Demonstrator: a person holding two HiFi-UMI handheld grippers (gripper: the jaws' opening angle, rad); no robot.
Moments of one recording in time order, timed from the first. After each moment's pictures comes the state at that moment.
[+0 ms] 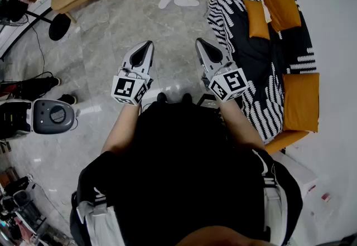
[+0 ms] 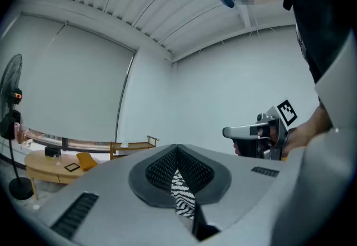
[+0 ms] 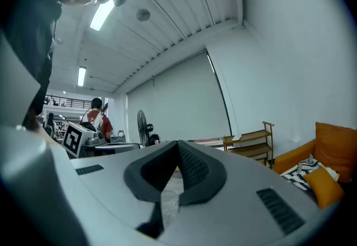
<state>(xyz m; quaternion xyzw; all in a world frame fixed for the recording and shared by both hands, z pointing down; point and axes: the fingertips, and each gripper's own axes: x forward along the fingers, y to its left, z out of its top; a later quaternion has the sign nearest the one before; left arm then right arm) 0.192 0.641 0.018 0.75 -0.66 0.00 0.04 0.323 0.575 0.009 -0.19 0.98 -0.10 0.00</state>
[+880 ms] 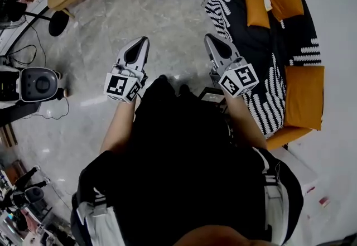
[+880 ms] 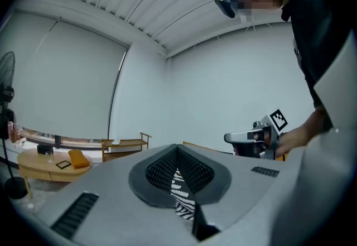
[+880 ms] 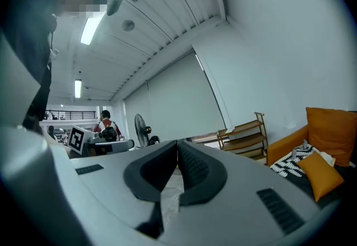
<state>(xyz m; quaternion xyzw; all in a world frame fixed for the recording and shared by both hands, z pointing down) 0.253 0.611 0.033 0.77 -0.64 0.01 0.06 0.419 0.525 0.047 -0.19 0.97 -0.17 0.01</state>
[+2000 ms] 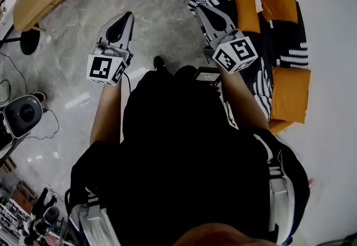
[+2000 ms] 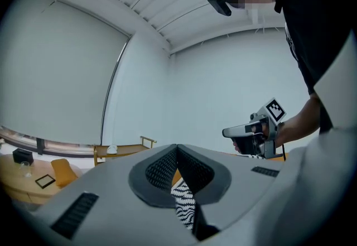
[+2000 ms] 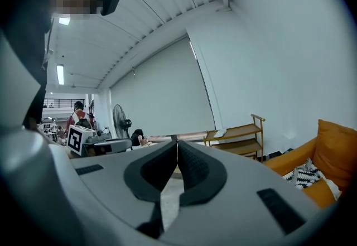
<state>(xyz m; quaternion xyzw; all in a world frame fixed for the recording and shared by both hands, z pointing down) 0.108 0.371 0.041 0.79 -0.61 0.01 0.05 0.274 0.294 0.039 -0.23 0.96 -0.15 -0.05</state>
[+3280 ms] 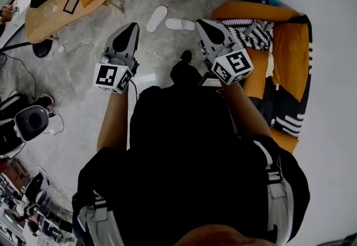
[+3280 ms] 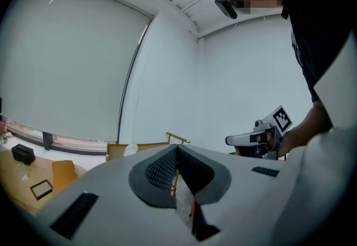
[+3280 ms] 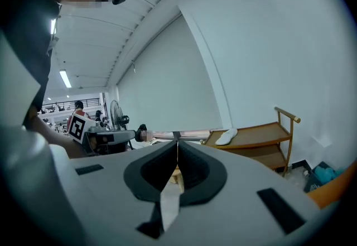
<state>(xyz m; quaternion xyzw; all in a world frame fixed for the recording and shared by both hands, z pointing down) -0.042 0.085 0.086 0.72 -0.68 0.01 0.11 0.107 -0.007 0.101 -0.13 0.97 -0.16 -0.08</state>
